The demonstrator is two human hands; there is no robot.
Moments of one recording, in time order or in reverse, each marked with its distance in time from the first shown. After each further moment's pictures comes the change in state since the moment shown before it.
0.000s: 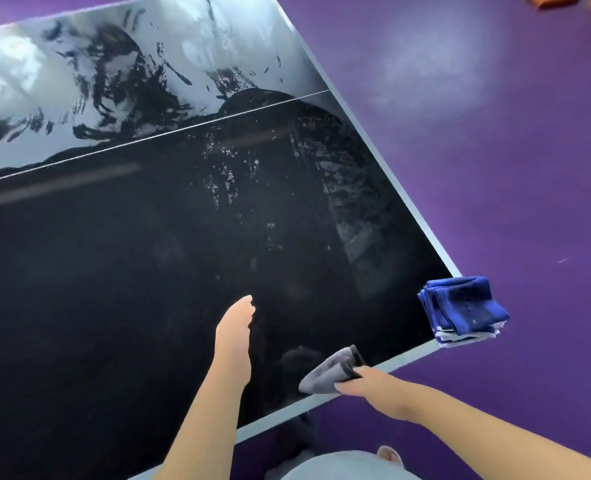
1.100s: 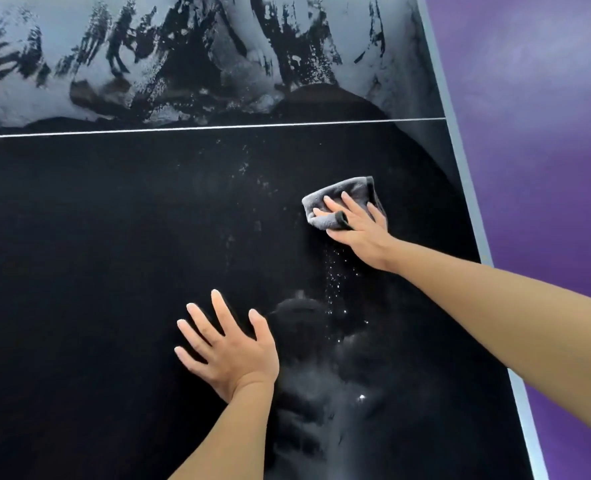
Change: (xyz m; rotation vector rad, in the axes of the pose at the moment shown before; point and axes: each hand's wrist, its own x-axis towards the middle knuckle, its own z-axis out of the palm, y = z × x) left_hand 0.214 0.061 0.101 1.023 0.844 0.144; right_hand 0.284 -0.291 -0.292 -0.628 0.300 -0.419
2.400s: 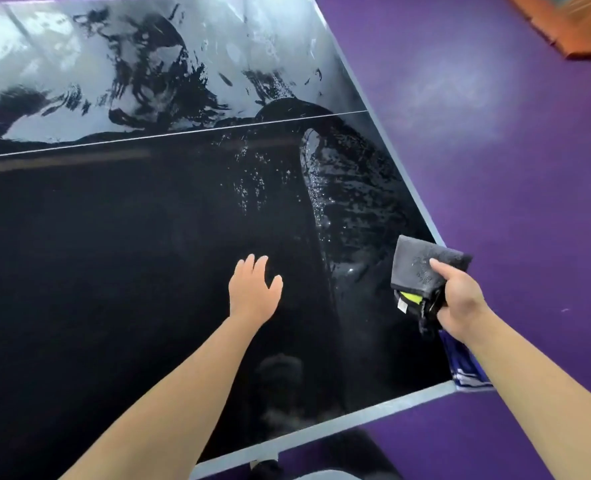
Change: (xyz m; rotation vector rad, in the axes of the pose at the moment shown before) left_hand -0.030 -0.122 -0.083 -0.196 -0.375 0.722; right_hand -0.354 -0.024 0.122 1.380 0.753 0.526
